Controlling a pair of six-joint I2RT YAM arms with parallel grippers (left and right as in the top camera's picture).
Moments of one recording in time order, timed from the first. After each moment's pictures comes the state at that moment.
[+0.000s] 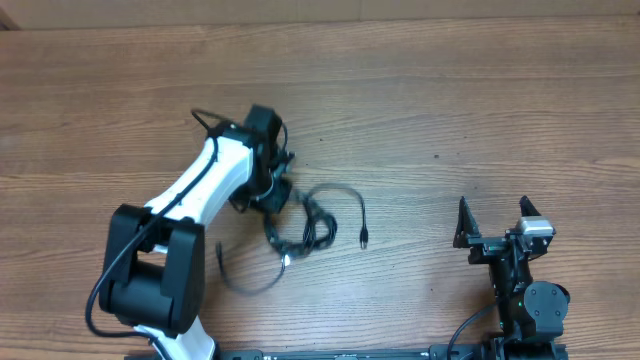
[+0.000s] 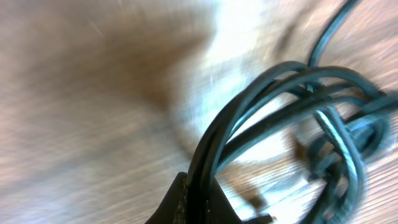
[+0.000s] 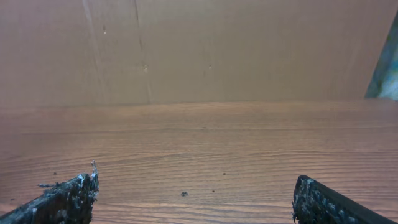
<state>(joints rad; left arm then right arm) -0.30 1.84 1.27 -0.99 0.11 0.08 -0.01 0.02 0.02 -0.03 -0.05 0.04</state>
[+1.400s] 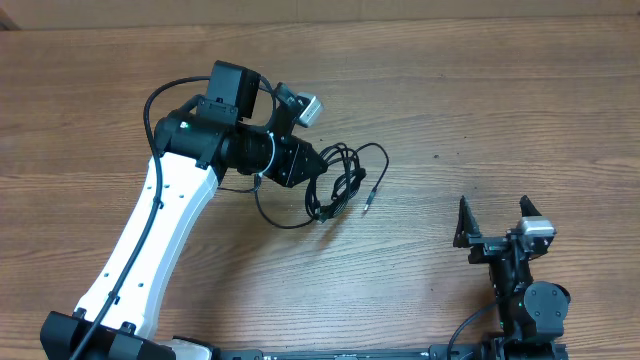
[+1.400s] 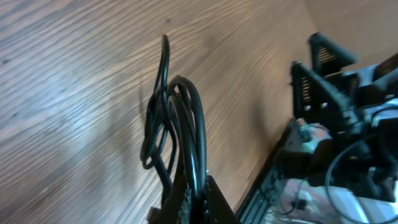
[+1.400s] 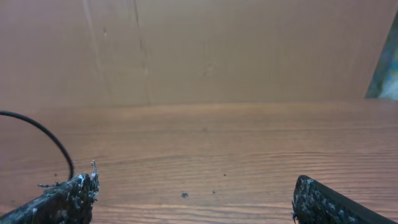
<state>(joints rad) -0.30 1.54 1.45 -1.02 0.75 0.06 -0.01 0.02 0.02 -0.02 -0.04 0.07</state>
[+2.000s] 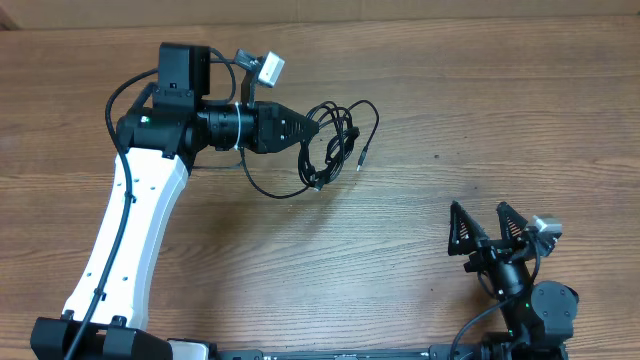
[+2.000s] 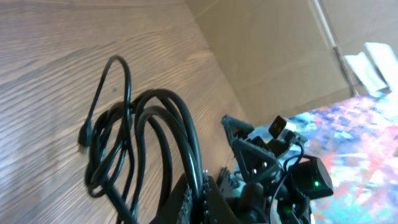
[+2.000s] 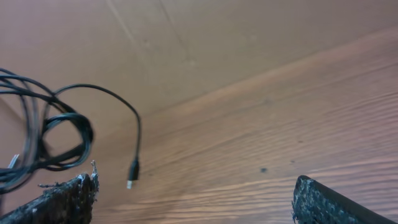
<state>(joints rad) -0.14 1.54 1.46 -0.79 1.12 -0.15 -0.01 0.02 0.16 -0.23 -0.22 0.44</state>
